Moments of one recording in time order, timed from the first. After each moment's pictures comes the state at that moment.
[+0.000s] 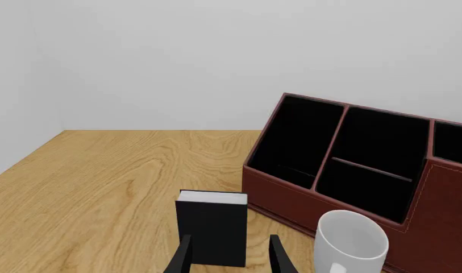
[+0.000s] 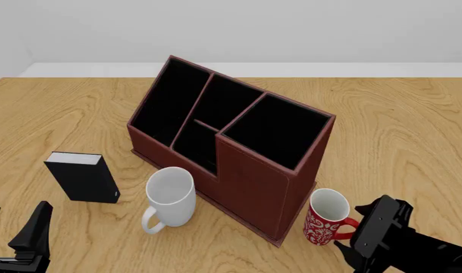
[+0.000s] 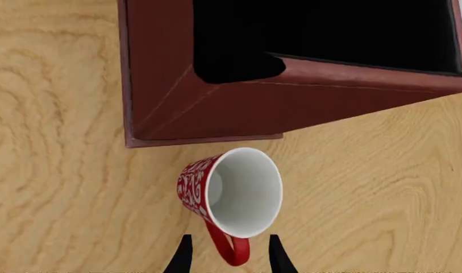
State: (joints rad) left arm 0.00 0.00 0.00 0.00 0.00; right arm 0.32 0.94 -0.24 0.17 -0.67
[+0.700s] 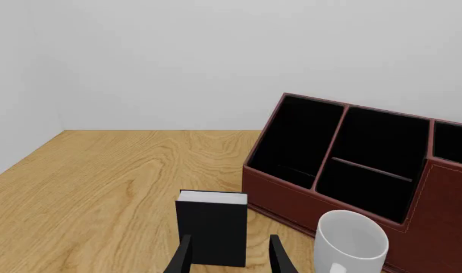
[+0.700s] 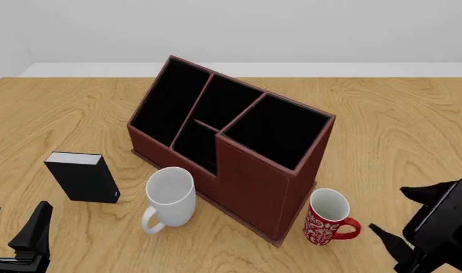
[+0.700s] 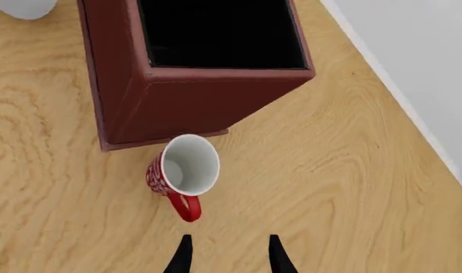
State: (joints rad) left arm 0.00 0.00 0.00 0.00 0.00; right arm 0.24 0.55 -0.44 0.61 -0.66
